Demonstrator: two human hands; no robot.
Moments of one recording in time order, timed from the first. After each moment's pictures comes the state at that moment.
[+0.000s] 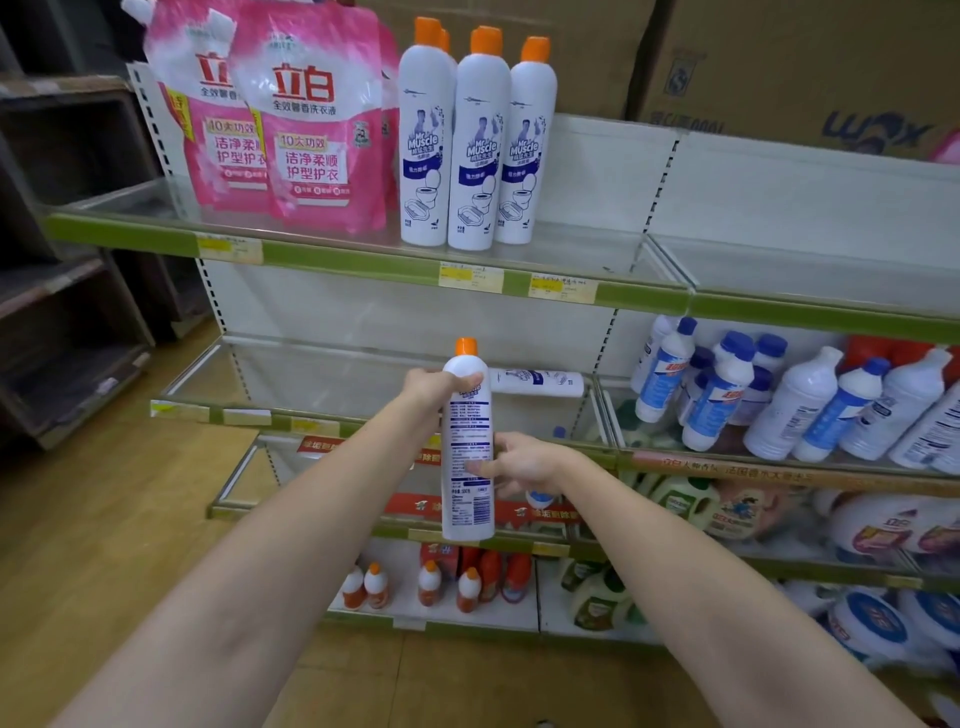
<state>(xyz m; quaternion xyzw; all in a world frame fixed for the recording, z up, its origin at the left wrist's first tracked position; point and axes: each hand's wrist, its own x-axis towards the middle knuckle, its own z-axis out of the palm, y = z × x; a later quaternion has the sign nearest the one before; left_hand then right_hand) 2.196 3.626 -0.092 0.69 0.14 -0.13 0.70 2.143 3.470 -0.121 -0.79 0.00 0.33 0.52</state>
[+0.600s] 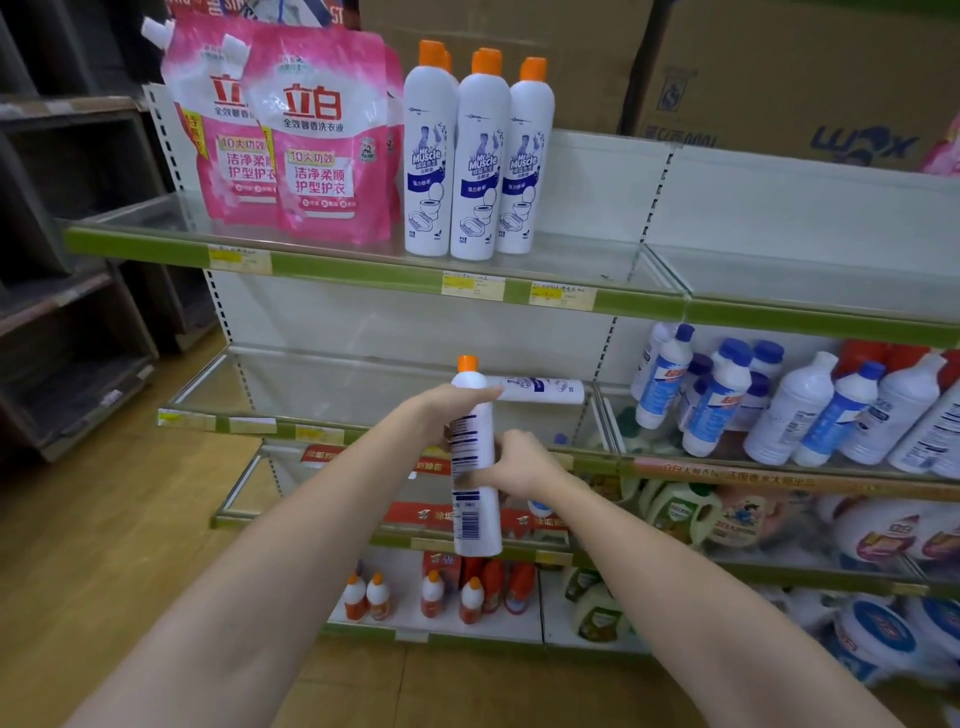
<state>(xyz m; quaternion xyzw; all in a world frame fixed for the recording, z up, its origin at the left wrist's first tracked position) 2.174 3.619 -0.076 0.76 0.09 -0.23 0.60 2.126 3.482 -0.123 -0.92 -0.05 0.13 0.36</state>
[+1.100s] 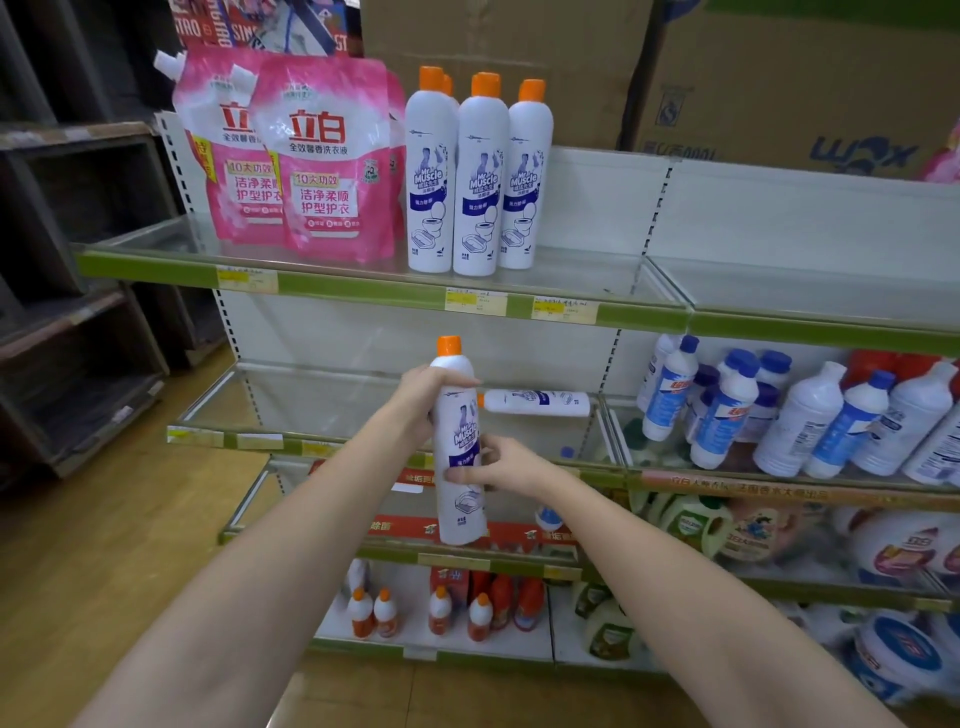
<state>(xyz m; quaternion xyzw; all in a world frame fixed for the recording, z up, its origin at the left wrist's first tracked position) 2.187 3.645 -0.061 0.62 0.08 -0.12 0.77 2.143 3.491 -0.116 -0.86 -0.07 0.20 0.47</state>
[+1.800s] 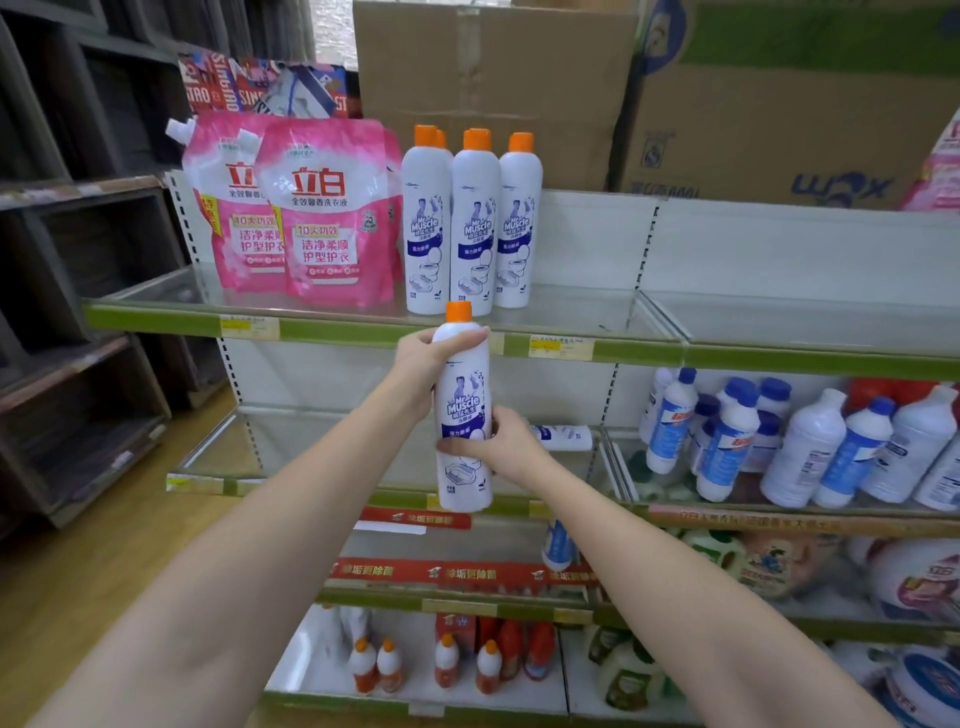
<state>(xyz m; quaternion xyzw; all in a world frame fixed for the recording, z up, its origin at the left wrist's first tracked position) 2.208 3.643 0.012 0.63 -0.03 -0.01 0.77 2.170 3.504 -0.065 -0.84 -0.07 0.03 0.54</state>
